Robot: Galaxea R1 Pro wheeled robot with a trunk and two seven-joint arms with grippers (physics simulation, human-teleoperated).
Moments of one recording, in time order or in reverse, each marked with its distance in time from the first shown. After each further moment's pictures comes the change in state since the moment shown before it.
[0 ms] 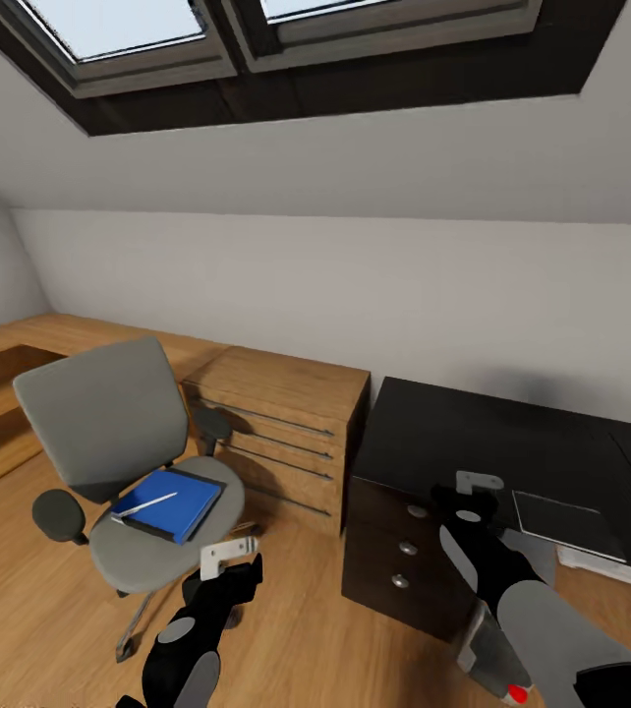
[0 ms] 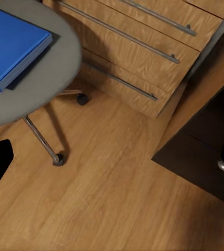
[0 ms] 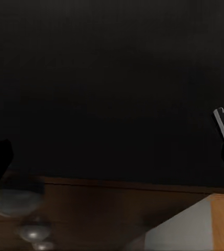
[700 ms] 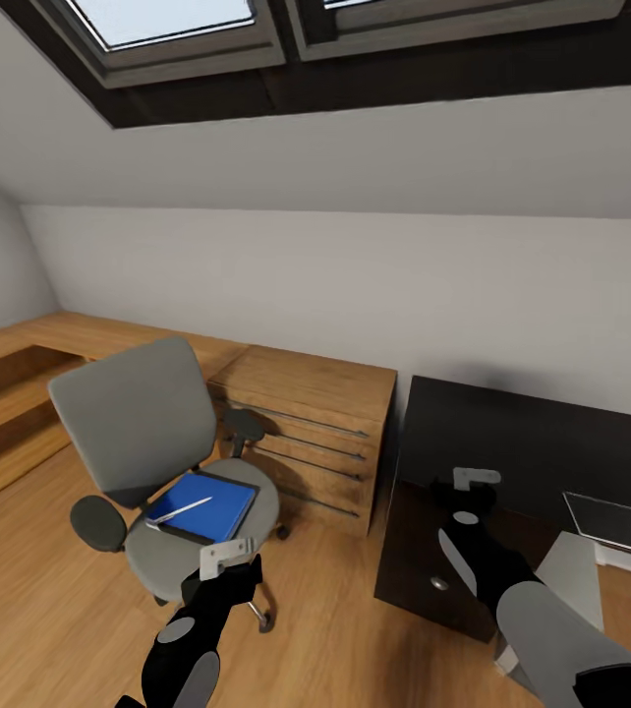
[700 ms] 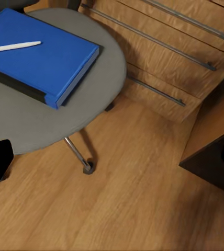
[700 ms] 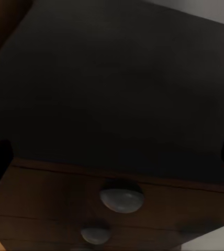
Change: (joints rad) left arm 0.000 0.002 0.000 0.000 0.000 0.001 0.002; right arm 0.003 0.003 0.002 0.001 0.096 -0.052 -0.002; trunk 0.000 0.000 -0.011
